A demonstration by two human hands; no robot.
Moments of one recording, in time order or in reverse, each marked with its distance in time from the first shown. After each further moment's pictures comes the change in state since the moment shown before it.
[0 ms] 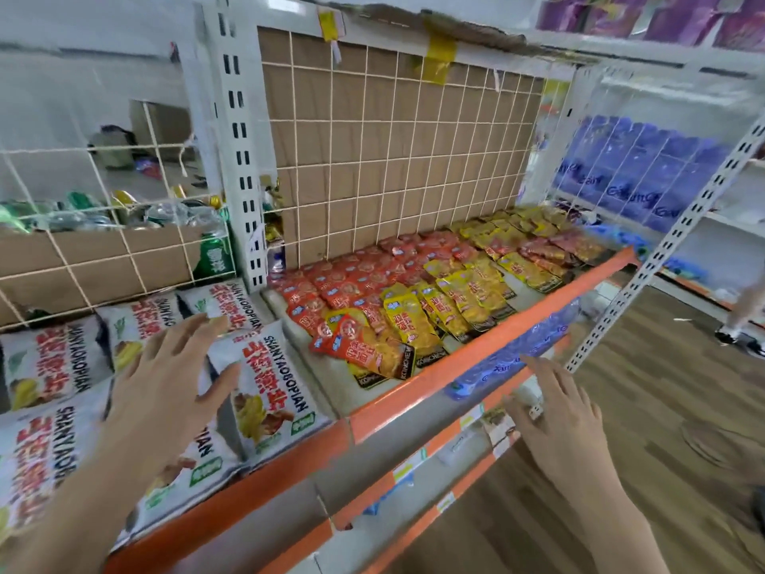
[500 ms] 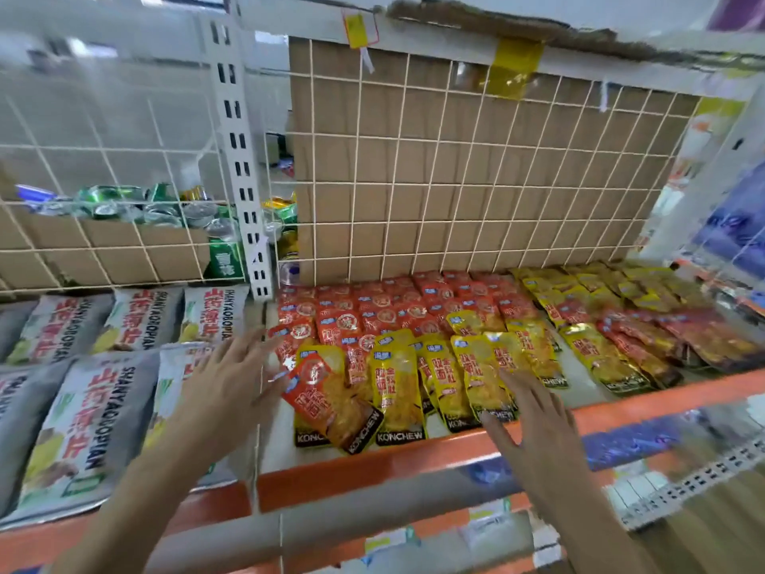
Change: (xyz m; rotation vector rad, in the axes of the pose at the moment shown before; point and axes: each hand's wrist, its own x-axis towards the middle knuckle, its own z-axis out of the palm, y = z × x) left_hand 0.058 0.113 0.066 0.015 -0.065 -0.265; right_hand 0.169 0.057 0.049 0.103 -0.124 -0.506
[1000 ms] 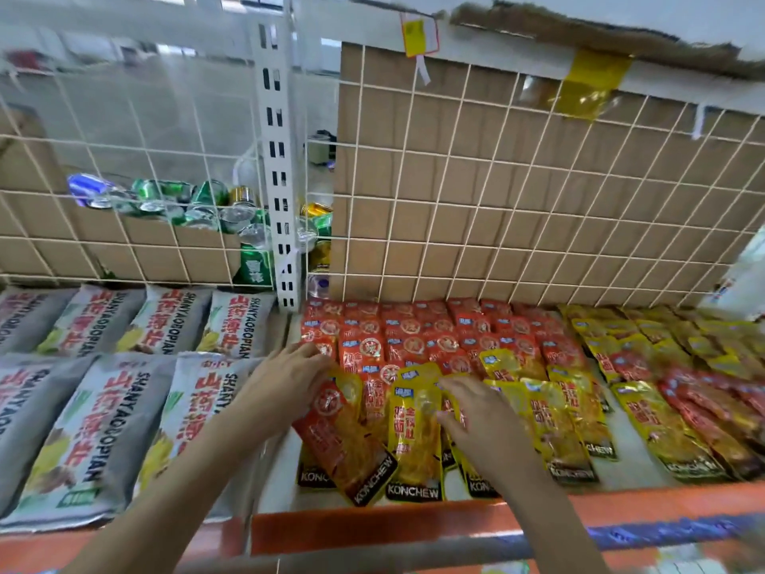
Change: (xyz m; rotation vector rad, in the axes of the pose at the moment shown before) left_hand 0.065 0.010 0.029 0.064 -0.170 0.037; right_hand 0.091 -0.036 0.044 0.031 -0.413 -0.234
